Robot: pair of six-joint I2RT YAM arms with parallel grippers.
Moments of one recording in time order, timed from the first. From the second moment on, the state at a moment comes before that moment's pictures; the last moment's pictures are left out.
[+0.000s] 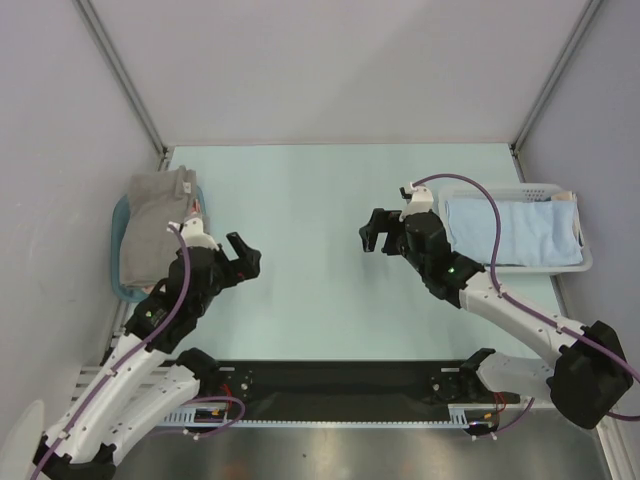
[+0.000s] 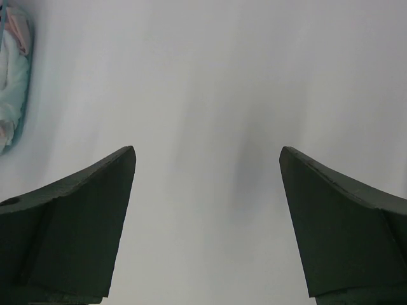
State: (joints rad) left arm -0.54 0.61 0.72 -0.59 -0.34 -0.61; right arm 0.66 1.15 0.77 0.03 0.23 0.45
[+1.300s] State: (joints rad) left arm 0.21 1.56 1.13 -0.60 -0.47 -0.89; right arm 0.61 1.14 0.74 0.03 0.10 0.47
